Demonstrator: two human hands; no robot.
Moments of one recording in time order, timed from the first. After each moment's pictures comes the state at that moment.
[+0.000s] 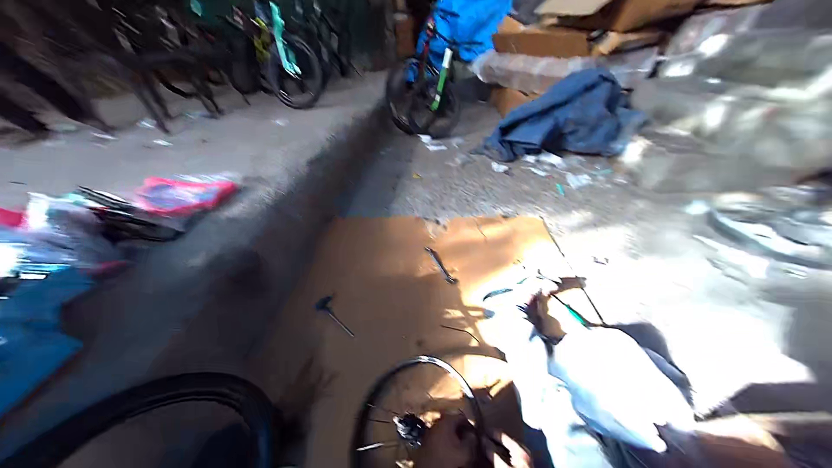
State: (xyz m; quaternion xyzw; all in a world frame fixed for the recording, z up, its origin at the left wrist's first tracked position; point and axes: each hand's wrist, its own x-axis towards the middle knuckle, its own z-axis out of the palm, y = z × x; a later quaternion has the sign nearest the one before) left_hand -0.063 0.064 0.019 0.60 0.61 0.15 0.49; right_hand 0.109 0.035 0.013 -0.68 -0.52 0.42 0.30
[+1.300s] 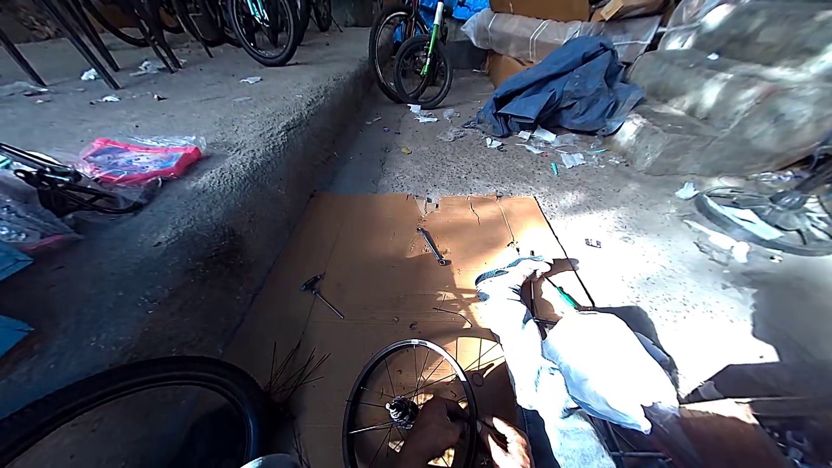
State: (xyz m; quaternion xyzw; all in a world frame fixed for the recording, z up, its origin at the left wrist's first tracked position) left_hand -0.070 0.082 0.010 0.56 0.58 0.13 0.57; right_hand 0.112 0.036 0.004 -0.63 -0.54 0.43 0.37
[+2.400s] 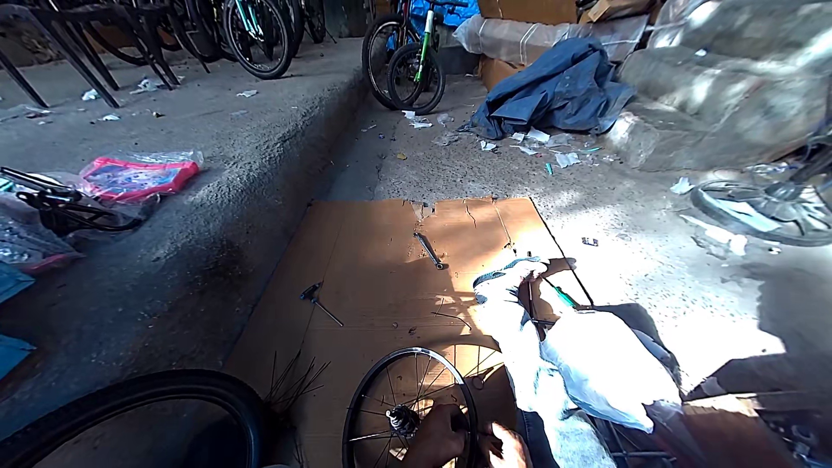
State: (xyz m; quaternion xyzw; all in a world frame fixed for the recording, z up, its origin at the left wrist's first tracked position) left_hand -0.064 0.080 0.004 0.59 0.58 0.09 0.56; right_hand 0.118 0.037 -0.004 -0.63 -0.60 0.40 0.29
